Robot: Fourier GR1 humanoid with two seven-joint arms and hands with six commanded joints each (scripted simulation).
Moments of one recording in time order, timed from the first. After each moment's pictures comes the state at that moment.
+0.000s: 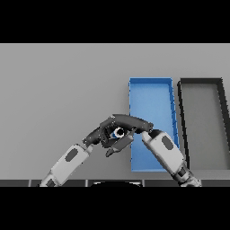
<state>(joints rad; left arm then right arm) -0.31 0.18 -0.61 -1.57 0.01 -0.19 0.08 -0.51 -0.15 0.41 -1.75 -0.31 0.58 0.31</state>
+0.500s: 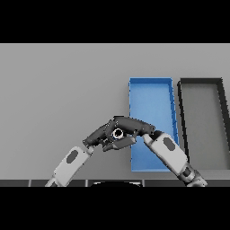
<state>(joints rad) -0.25 0.10 -0.55 -1.57 0.05 -0.24 0.02 -0.51 -0.23 0.48 -1.76 -0.34 0.51 0.15</state>
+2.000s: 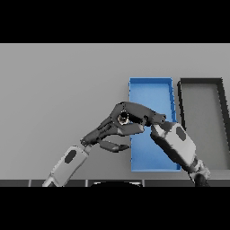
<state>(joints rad) -0.26 0.14 -0.54 -1.57 -0.08 -0.30 0.08 -0.68 -0.29 0.36 -1.83 -0.77 0.33 0.46</state>
